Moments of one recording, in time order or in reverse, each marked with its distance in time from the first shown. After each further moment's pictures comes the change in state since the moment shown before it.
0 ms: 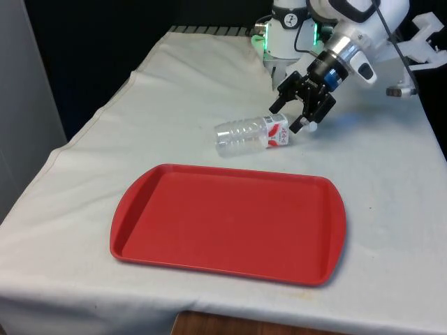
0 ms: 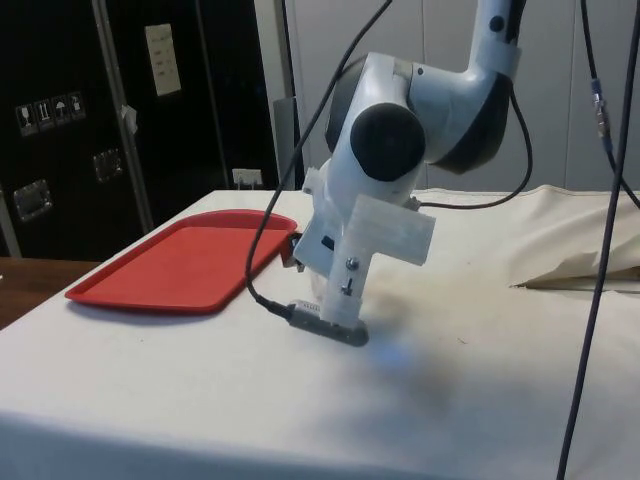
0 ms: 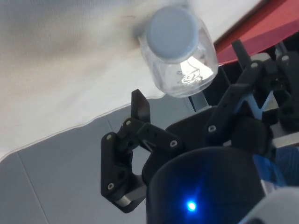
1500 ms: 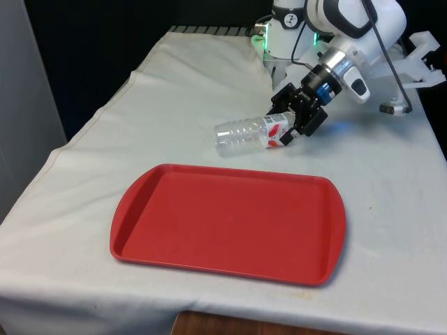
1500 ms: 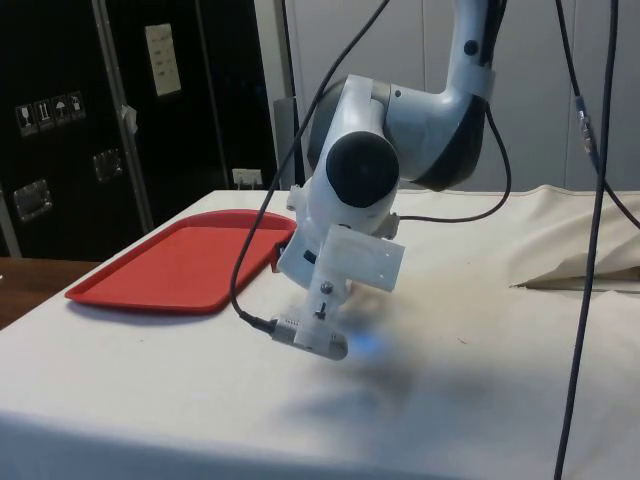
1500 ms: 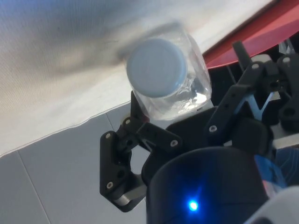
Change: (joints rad) arm -0.010 0.095 -0.013 0.087 -0.021 -0.046 0.024
